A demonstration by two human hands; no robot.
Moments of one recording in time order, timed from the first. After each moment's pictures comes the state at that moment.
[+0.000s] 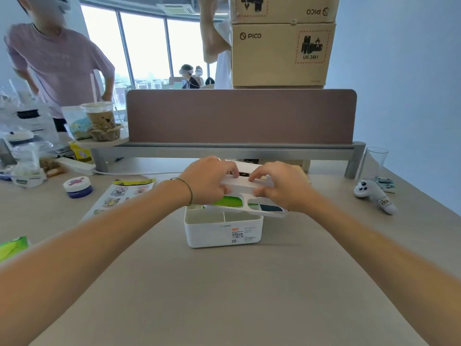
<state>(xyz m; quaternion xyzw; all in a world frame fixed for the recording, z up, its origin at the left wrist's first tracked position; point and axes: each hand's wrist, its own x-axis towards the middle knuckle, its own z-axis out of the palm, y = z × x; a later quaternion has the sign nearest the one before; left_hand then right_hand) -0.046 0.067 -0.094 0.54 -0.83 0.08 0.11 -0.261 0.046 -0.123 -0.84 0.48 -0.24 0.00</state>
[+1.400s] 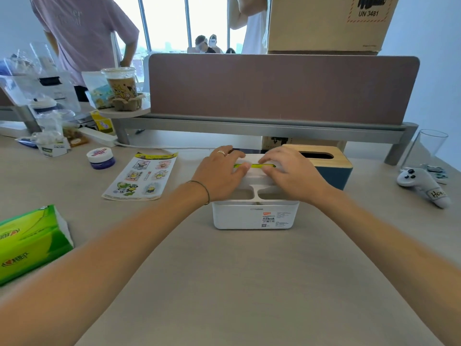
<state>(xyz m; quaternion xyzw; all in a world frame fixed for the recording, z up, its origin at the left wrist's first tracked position) -0.004 0.041 -0.166 0.61 -0.76 -0.01 0.22 -0.210 0.021 -0.155 -0.85 0.46 -0.26 0.04</state>
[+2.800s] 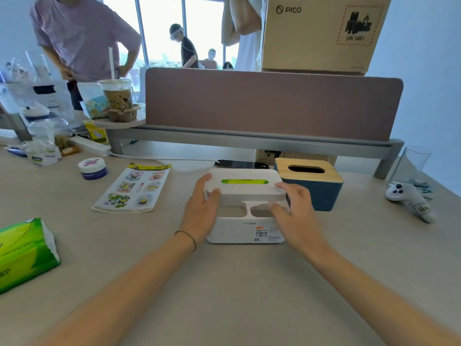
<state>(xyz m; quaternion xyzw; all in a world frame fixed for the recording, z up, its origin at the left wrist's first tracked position) -0.005 0.072 -0.216 0.60 -0.53 -0.28 0.53 -0.218 0.071 -0.206 -0.69 0.57 -0.41 0.20</state>
